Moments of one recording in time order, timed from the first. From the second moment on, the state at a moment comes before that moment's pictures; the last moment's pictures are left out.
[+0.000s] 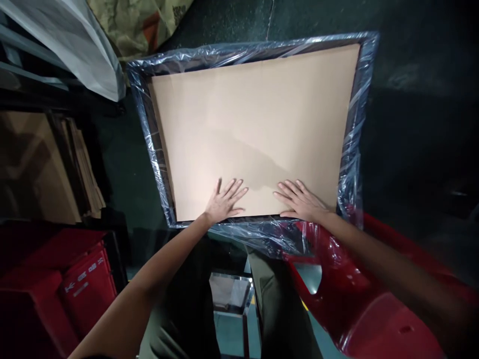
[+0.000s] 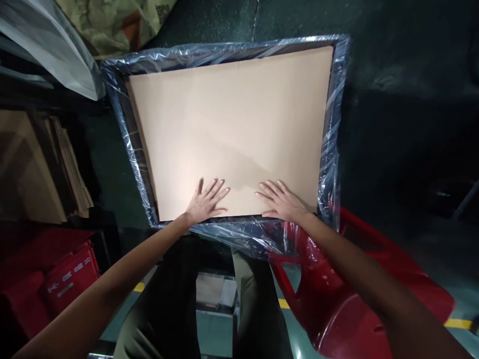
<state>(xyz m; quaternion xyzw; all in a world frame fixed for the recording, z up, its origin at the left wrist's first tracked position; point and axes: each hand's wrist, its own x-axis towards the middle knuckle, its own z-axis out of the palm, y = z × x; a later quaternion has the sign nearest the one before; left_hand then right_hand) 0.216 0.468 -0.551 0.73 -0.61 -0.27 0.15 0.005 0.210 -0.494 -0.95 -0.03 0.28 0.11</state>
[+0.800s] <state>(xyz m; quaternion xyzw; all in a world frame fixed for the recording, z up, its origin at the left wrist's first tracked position) 0.242 0.497 -0.583 0.82 -0.51 -0.23 0.14 0.036 0.197 -0.506 -0.98 0.15 0.15 -0.01</state>
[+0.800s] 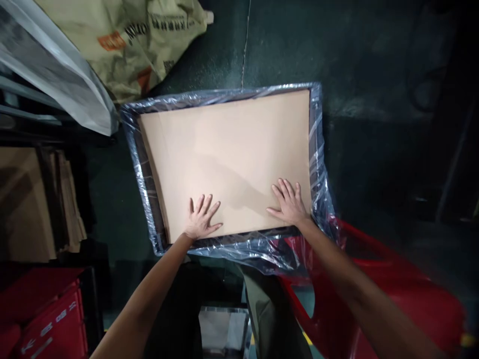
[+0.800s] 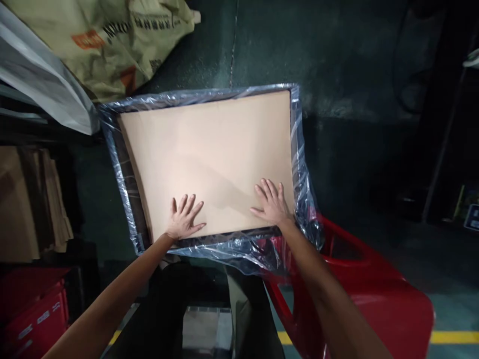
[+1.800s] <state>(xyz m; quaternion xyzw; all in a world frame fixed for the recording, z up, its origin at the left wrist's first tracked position) 0.423 0.366 -0.579 0.91 -0.34 -0.06 0.24 0.160 0.098 -0.526 -0.93 0.36 -0.01 -0.03</state>
